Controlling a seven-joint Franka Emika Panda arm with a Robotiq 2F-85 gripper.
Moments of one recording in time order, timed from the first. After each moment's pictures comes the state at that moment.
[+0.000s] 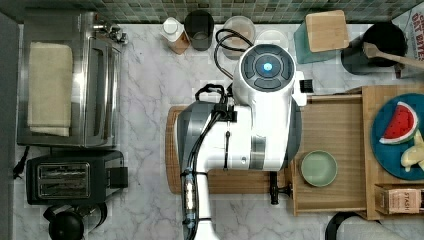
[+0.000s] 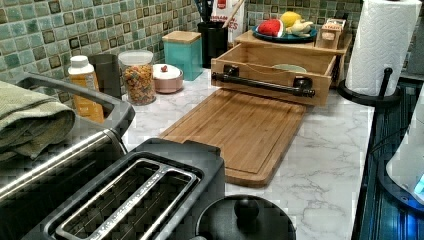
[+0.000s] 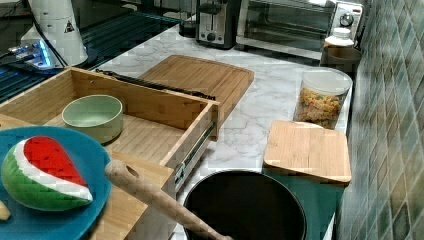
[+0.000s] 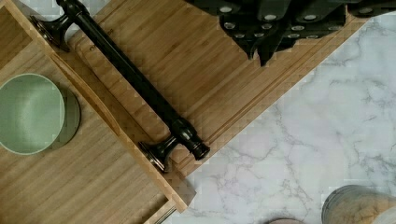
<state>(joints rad) -0.03 0.06 -0.03 -1.85 -0.05 0.28 -0.11</state>
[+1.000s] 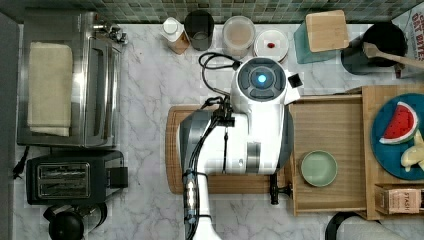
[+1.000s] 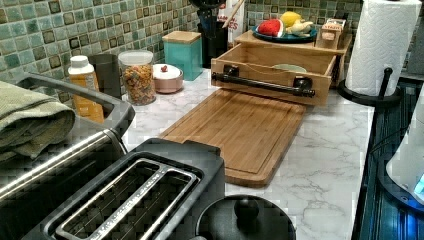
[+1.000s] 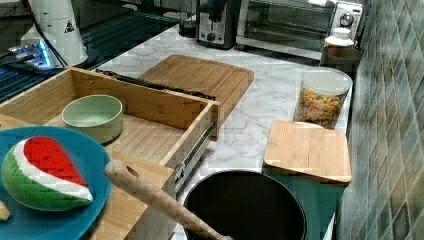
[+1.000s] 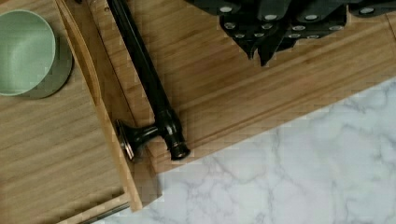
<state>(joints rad) -0.03 0.04 -0.03 -1.99 -0.05 0.37 -0.44</state>
